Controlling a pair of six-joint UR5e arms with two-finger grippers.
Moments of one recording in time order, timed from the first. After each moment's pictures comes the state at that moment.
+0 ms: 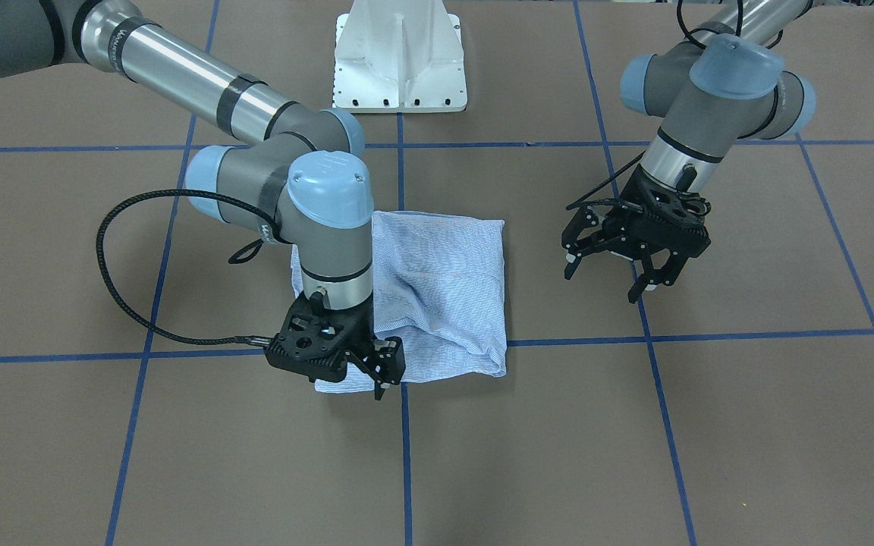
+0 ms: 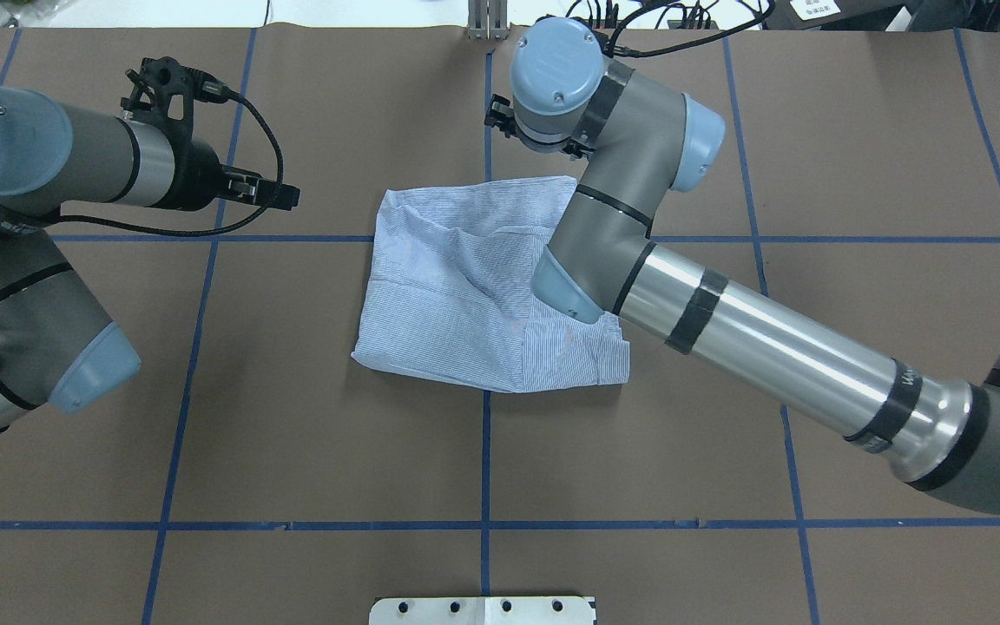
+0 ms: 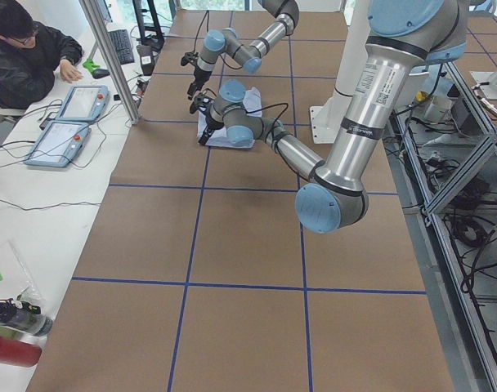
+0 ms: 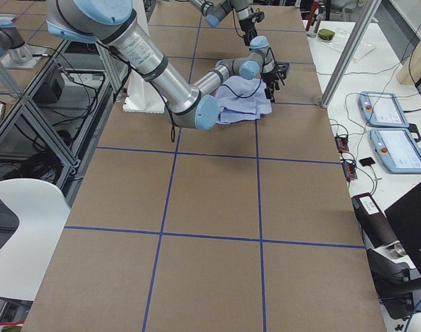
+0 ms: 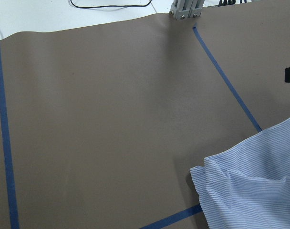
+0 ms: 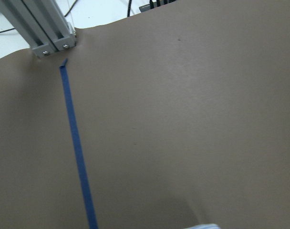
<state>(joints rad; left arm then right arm) -0.81 -1.92 -1.76 -2.16 -1.87 -0.81 0.72 -0.67 1.28 -1.36 1.68 1.40</state>
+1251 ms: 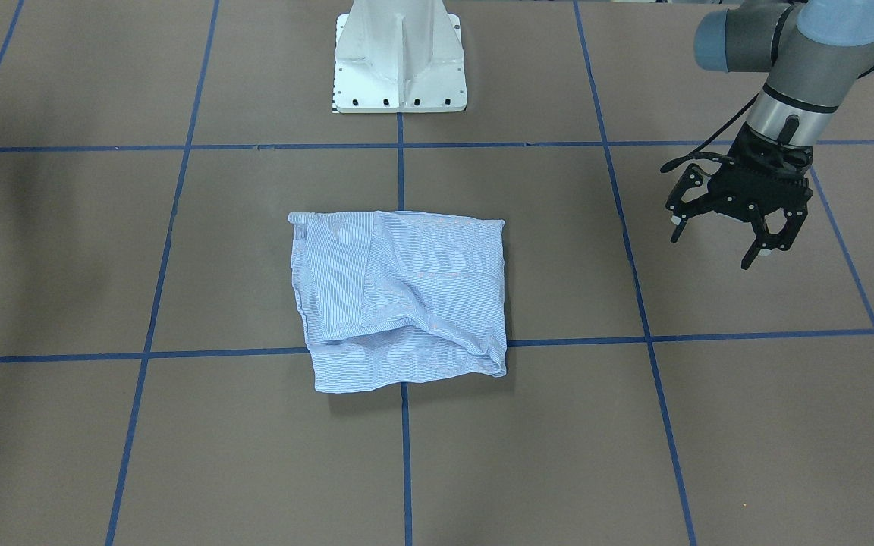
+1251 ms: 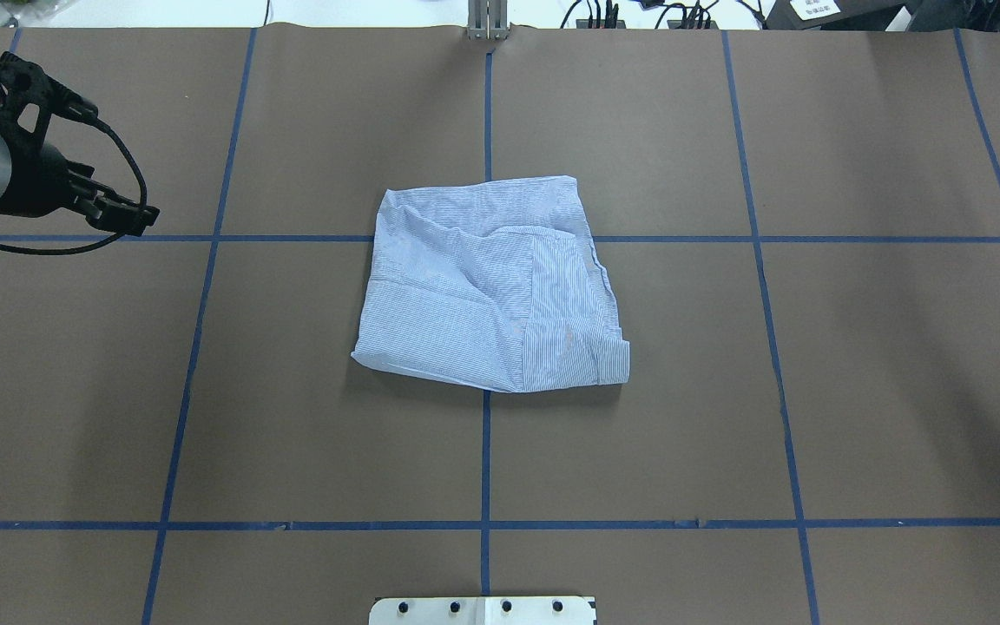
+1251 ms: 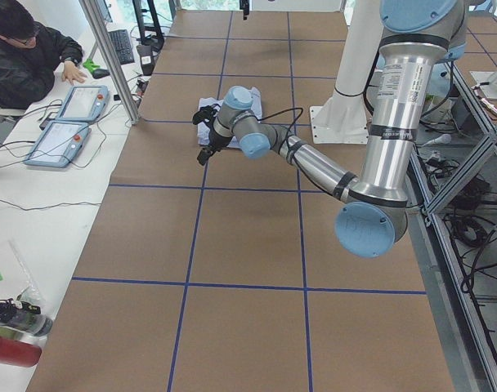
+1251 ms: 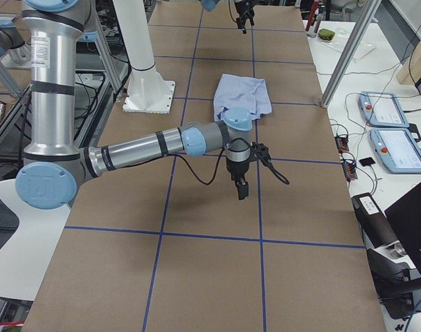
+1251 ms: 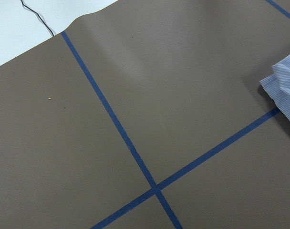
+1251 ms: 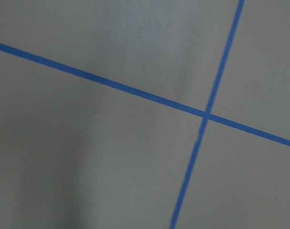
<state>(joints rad) -0.96 -1.71 -1.94 -2.00 -1.96 -0.42 1.37 -1.67 1.89 -1.56 2.16 -0.01</state>
